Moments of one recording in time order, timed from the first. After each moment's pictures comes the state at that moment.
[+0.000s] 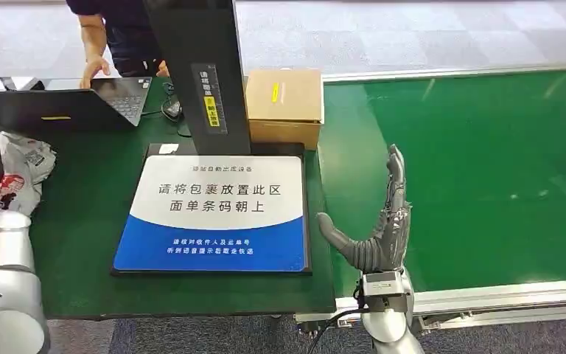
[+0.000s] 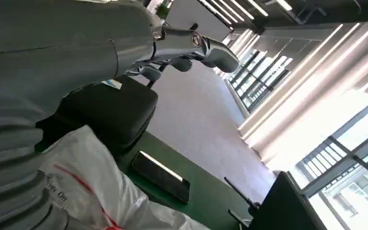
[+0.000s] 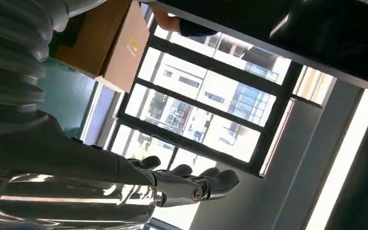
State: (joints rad) left arm -0.77 0.13 0.68 -0.72 -1.23 0.68 -0.21; right arm -0.10 0.12 0.23 -1.62 0.36 -0.57 -0.61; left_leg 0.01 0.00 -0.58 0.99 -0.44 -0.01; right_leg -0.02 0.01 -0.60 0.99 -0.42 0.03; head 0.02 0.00
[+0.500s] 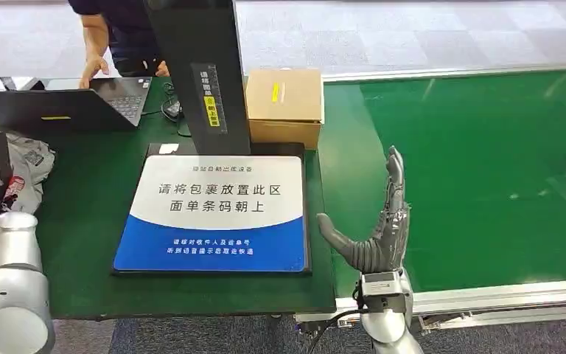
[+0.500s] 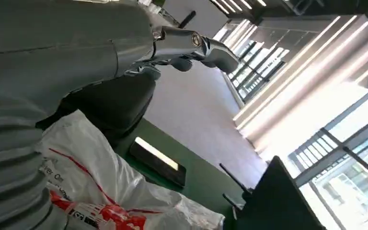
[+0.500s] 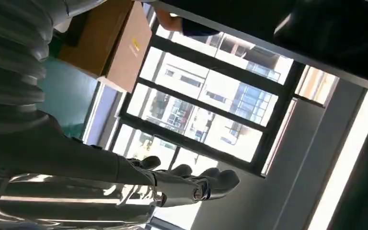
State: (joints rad) left arm -0.79 0.10 0.72 -0.68 -1.16 0.68 -0.35; right arm -0.09 0.12 0.23 -1.61 0.36 -0.57 -0.61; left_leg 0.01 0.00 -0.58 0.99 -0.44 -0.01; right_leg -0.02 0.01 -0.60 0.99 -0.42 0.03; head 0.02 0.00
